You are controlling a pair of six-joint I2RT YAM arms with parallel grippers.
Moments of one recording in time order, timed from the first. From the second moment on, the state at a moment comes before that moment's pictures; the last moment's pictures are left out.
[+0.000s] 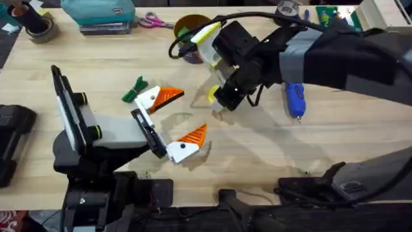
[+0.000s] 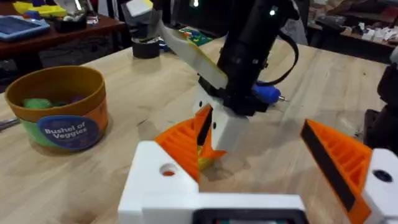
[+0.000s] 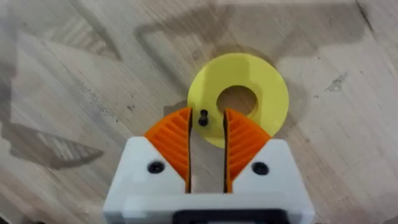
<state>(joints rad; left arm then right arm) 0.03 0.01 0.01 -0.10 1.03 0.02 0.69 1.70 1.11 -0.69 -0.11 -0.14</state>
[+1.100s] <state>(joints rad) 0.03 0.01 0.01 -0.10 1.03 0.02 0.69 1.70 1.11 -0.69 -0.11 -0.14</state>
